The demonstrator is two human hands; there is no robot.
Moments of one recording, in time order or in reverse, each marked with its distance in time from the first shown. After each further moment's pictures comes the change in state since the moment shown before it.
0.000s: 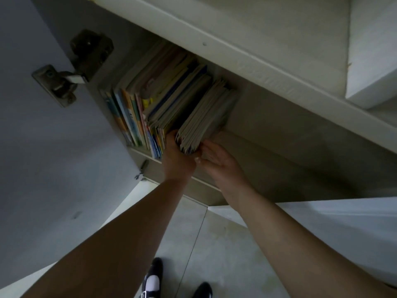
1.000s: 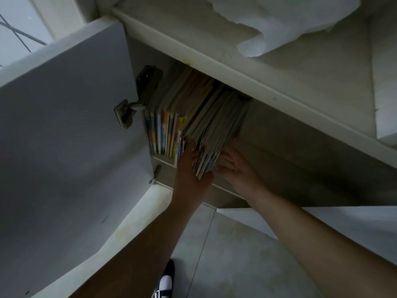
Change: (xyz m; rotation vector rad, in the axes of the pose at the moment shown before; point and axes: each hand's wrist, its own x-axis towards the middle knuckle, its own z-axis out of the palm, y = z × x) left_hand -0.020 0.015 -0.074 -0.171 -0.199 0.182; right_hand 0.005 -0.022 0.033 -0.221 0.090 0.075
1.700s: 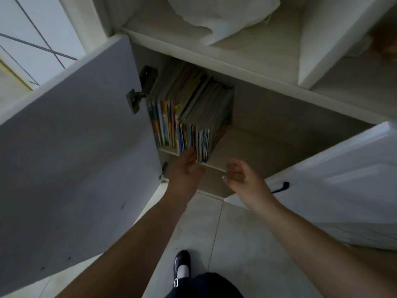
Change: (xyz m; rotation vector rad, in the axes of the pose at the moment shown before) left_hand -0.072 0.062 -0.032 -0.192 -0.117 -0.356; right_hand -0.120 0.011 -0.002 -0.124 0.144 0.046
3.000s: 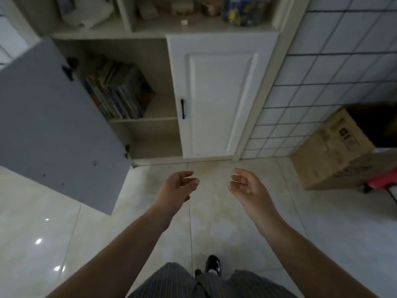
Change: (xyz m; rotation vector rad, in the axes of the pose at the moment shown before) left_hand -0.488 -0.103 0.076 0.351 -0.361 -0.137; right_hand -0.527 0.226 -0.063 0.375 0.439 -0.024
